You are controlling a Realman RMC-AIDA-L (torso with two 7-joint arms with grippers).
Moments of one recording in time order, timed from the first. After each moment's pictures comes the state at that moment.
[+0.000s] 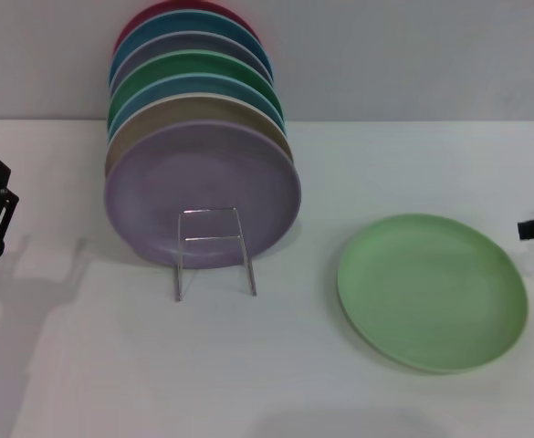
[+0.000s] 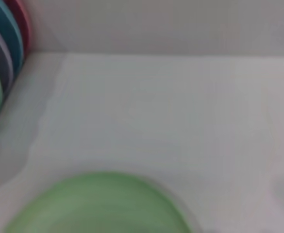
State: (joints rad) left arm -0.25 -2.08 -0.63 -0.27 2.13 1.56 -0.14; right arm 0.36 2.07 2.15 1.46 -2.54 1.41 -0.51
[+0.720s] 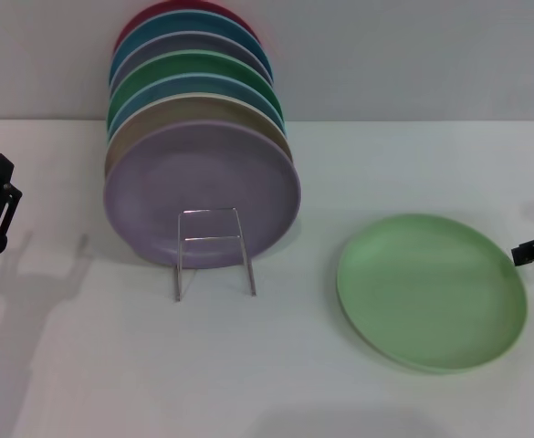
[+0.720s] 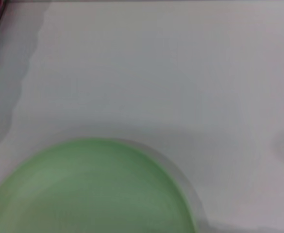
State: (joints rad) left arm -0.27 -2.08 -0.63 -0.27 2.13 1.56 -0.14; right arm 0.51 2.02 2.22 1.21 -2.62 1.45 -0.53
